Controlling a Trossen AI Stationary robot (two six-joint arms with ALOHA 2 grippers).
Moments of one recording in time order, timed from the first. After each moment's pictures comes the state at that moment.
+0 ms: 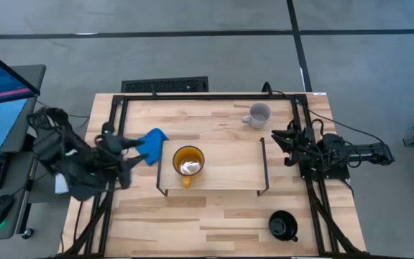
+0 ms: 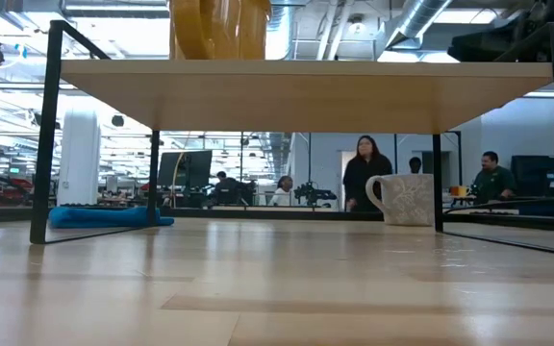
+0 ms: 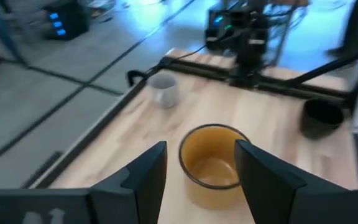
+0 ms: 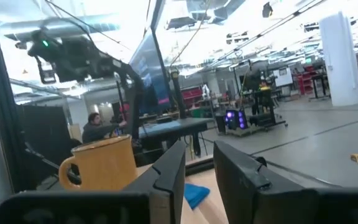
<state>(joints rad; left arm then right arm) -0.81 1.23 1.67 -1.39 -1.05 -0.89 0.06 0.01 0.01 0.30 0.30 0.07</state>
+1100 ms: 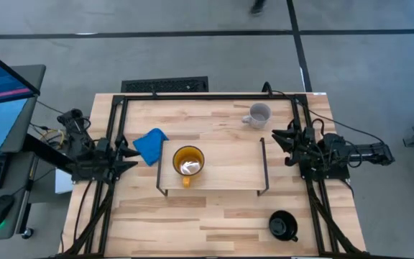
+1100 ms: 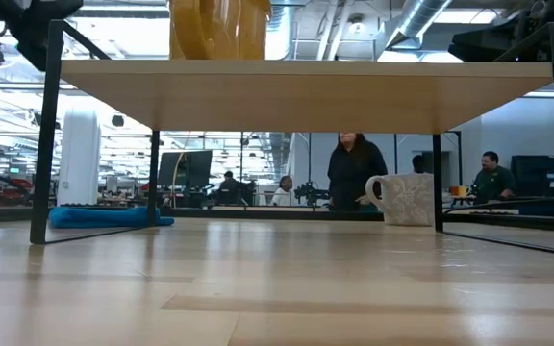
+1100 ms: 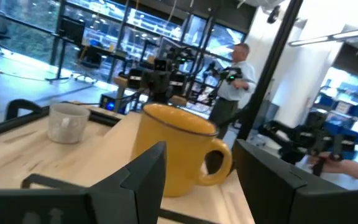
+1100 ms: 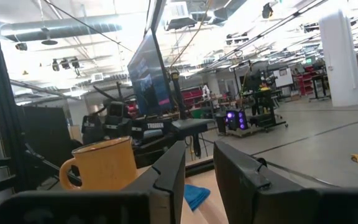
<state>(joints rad) -0.91 0.00 0.20 0.02 -0.91 -0.18 0.06 0.01 0.02 0.30 0.30 0.07</state>
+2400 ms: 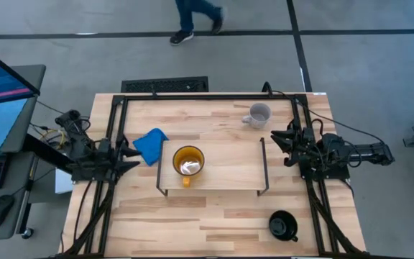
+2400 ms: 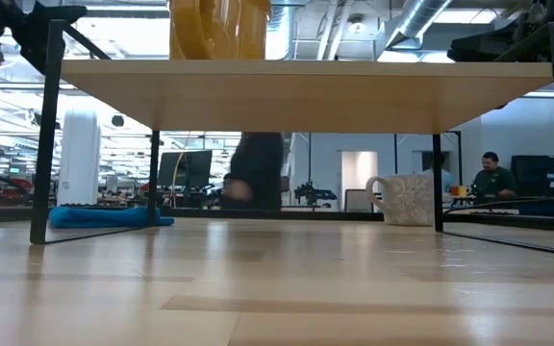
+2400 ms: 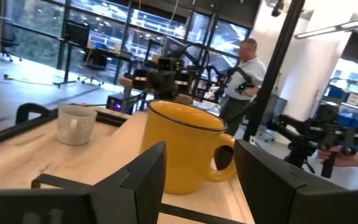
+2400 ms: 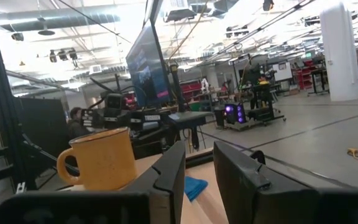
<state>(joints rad) -0.86 0.01 0.19 0.01 -0.87 -0.16 0.06 0.01 0.02 0.26 0.30 0.07</state>
